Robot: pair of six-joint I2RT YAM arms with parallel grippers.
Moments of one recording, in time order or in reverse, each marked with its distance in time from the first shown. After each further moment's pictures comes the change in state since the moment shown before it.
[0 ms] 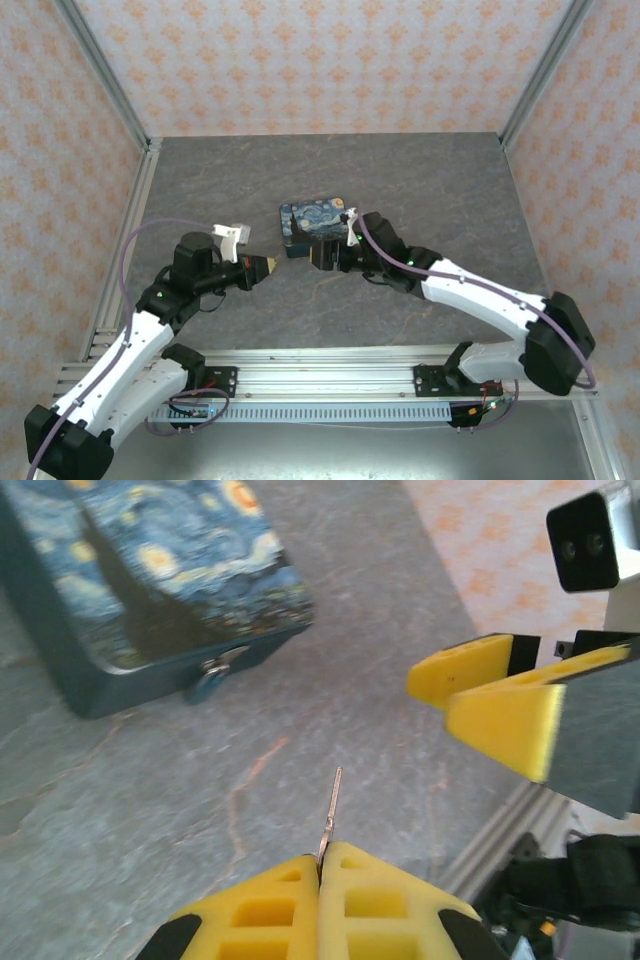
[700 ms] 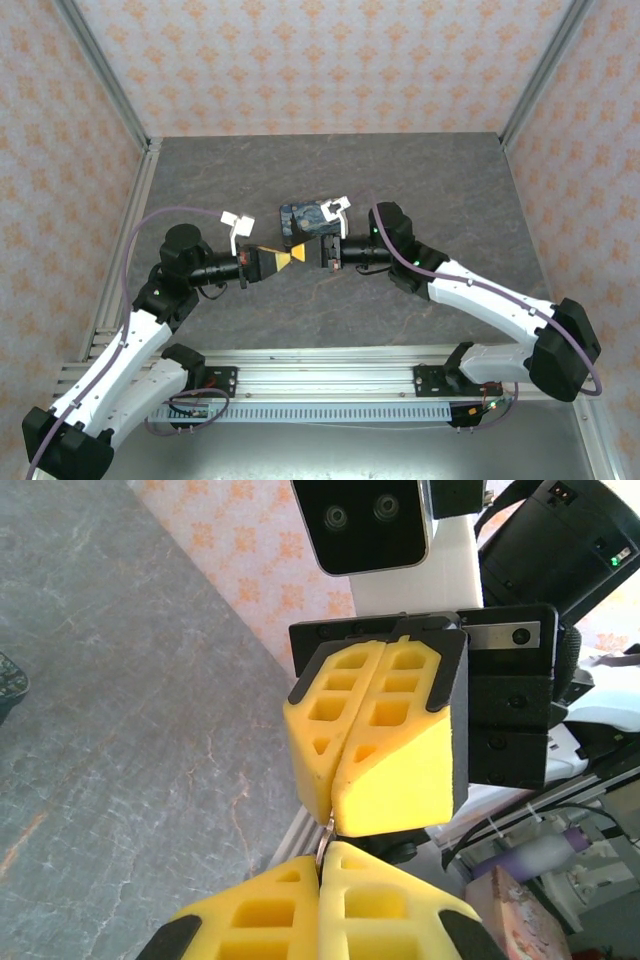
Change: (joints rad) left arm -0.001 0.003 0.053 0.285 0.413 -0.108; right arm -0.005 -0.067 0.011 0.389 -0.555 0.117
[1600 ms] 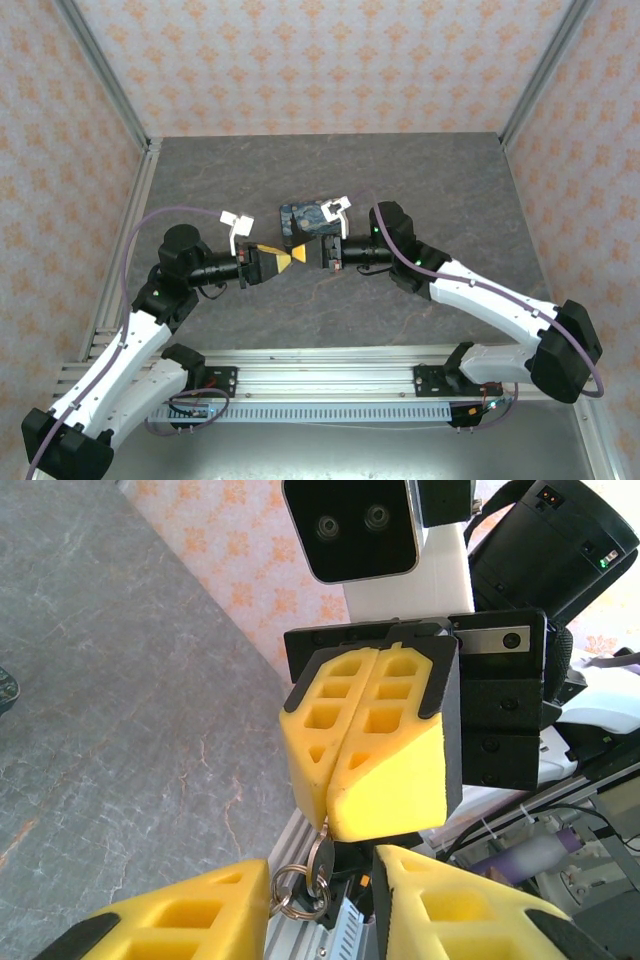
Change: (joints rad) left arm 0.000 -0.006 0.002 0.019 0.008 -0.024; right arm 0.000 -0.011 0.011 -0.031 -0.009 0.001
